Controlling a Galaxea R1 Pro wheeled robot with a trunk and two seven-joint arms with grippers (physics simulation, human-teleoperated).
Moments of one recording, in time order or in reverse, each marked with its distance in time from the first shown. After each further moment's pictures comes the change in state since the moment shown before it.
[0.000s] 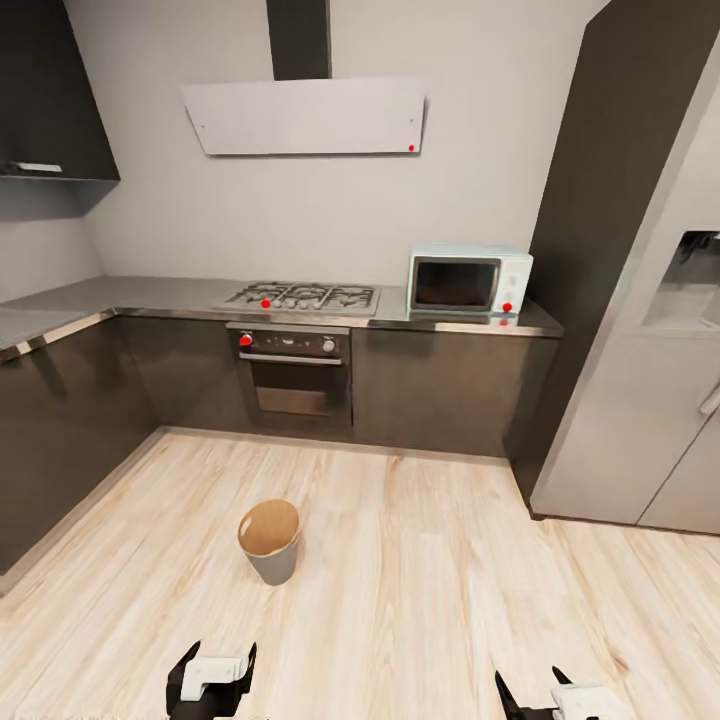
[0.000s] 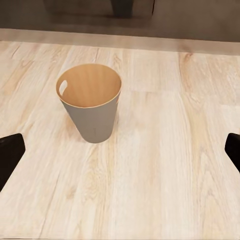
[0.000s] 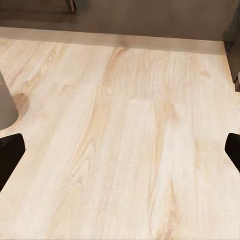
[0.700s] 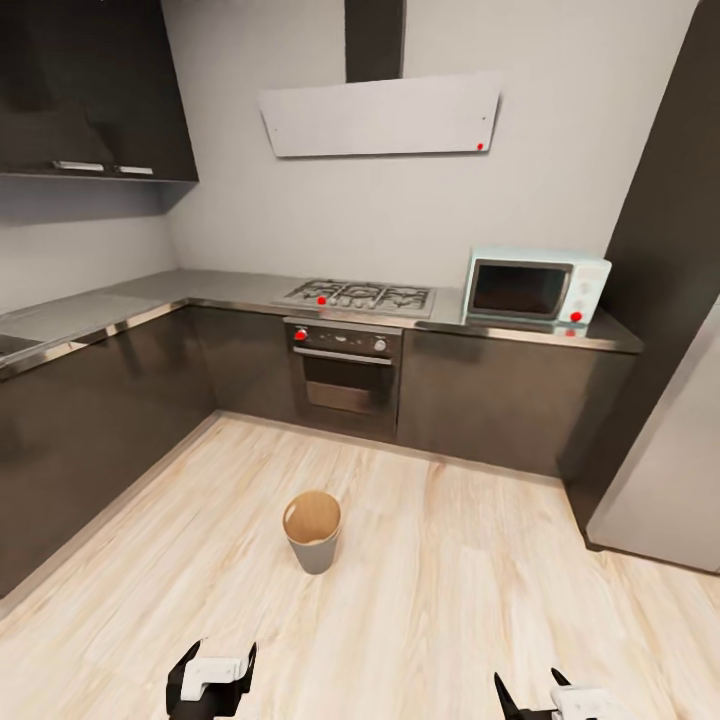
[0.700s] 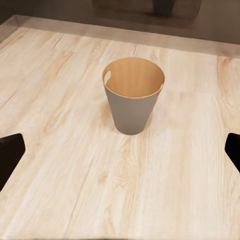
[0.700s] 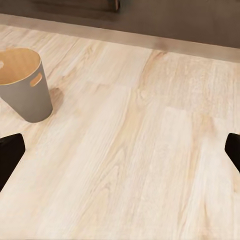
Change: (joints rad) left arm 0.000 0.000 0.000 0.000 0.000 0.000 0.000; right arm 0.000 0.000 0.003 0.006 0.000 0.000 0.001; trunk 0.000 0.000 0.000
